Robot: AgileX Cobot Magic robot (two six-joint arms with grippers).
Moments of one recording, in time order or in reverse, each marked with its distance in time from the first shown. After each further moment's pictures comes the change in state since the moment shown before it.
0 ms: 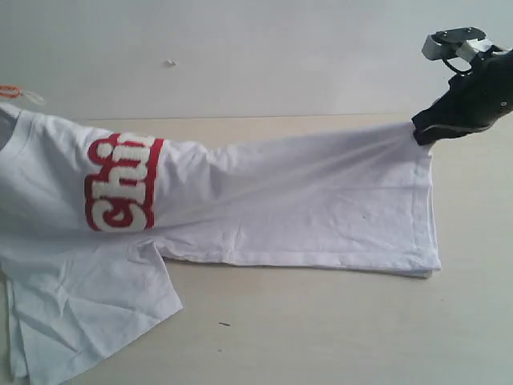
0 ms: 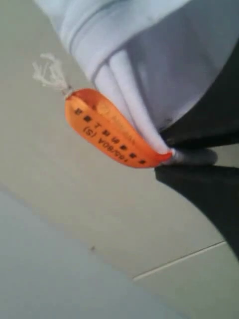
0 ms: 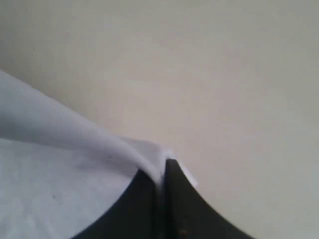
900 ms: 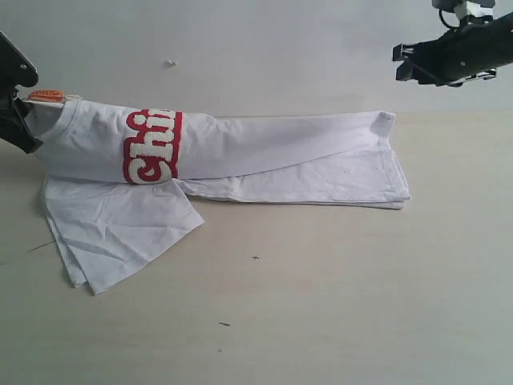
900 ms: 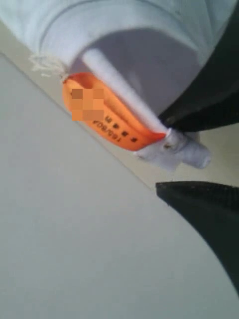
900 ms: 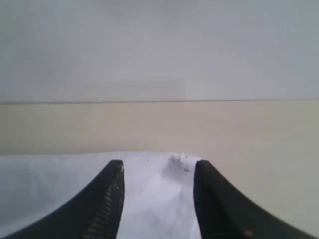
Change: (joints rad) left arm 0.033 0.347 0.002 0.023 -0.680 0.006; right arm 0.000 0.261 -0.362 0.191 -0.231 0.274
